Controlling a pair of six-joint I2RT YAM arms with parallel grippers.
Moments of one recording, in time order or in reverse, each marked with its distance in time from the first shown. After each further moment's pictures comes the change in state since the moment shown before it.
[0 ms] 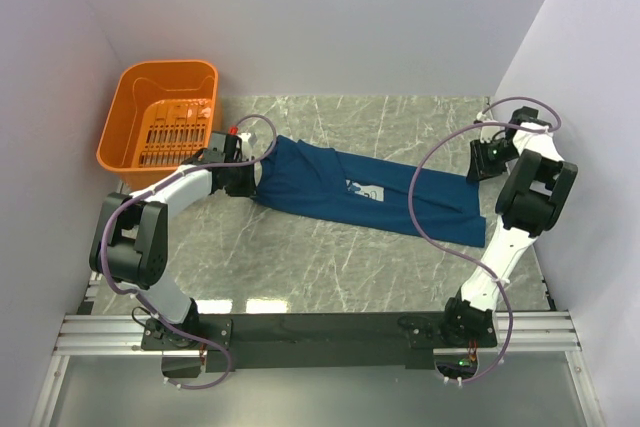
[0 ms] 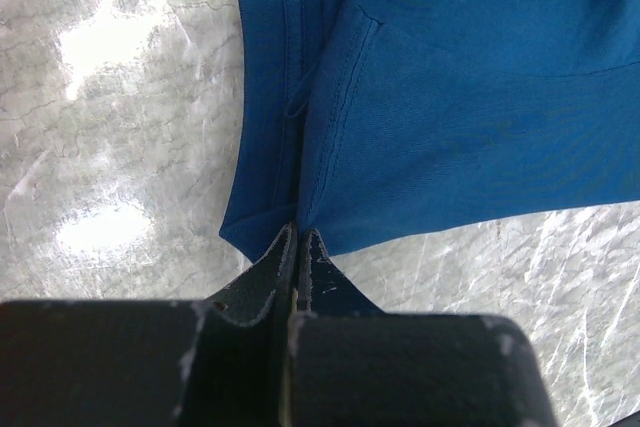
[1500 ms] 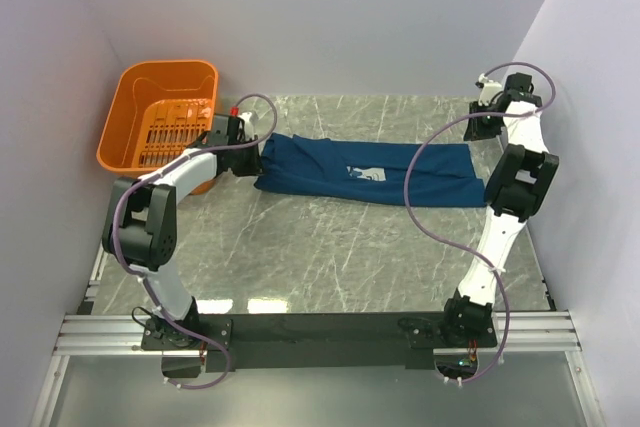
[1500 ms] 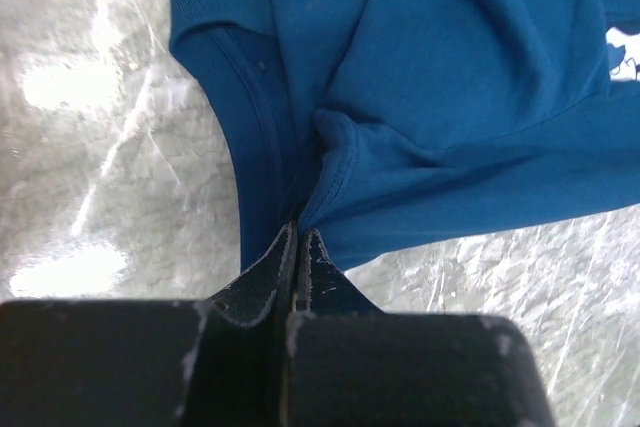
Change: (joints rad) left arm 0.013 0.125 0.175 0.055 0.029 -0.069; right arm 0.071 0.222 0.447 0.072 0.026 0.200
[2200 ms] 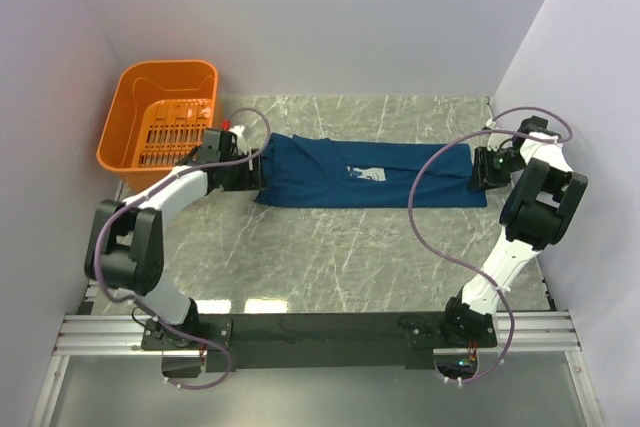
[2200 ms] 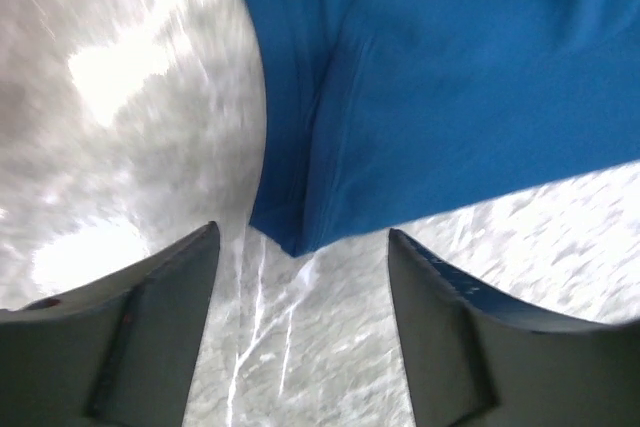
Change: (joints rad) left arm 0.001 -0.147 -0.179 -0.024 -0.029 0.013; right arm -0.119 -0.373 -0.618 -0.048 -0.069 -0.132
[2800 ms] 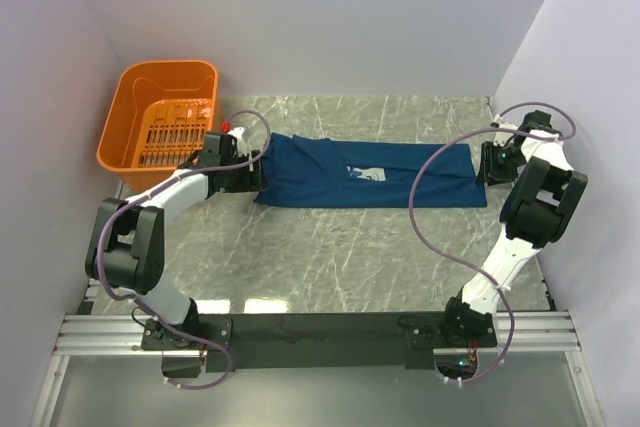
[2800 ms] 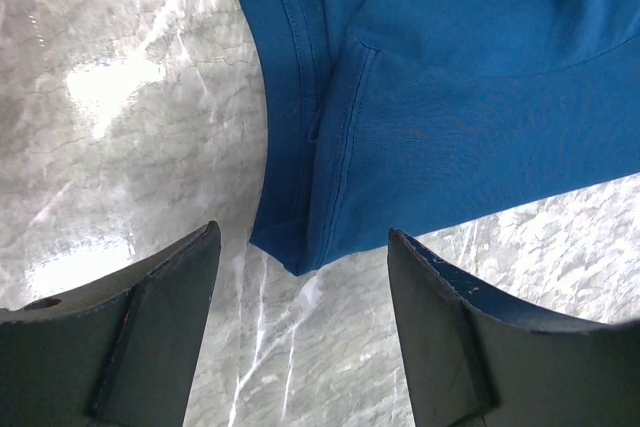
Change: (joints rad) left arm 0.002 -0.019 -0.043 0.095 -0.009 -0.005; right arm 0.001 0.026 0.037 0.076 0.129 0.086
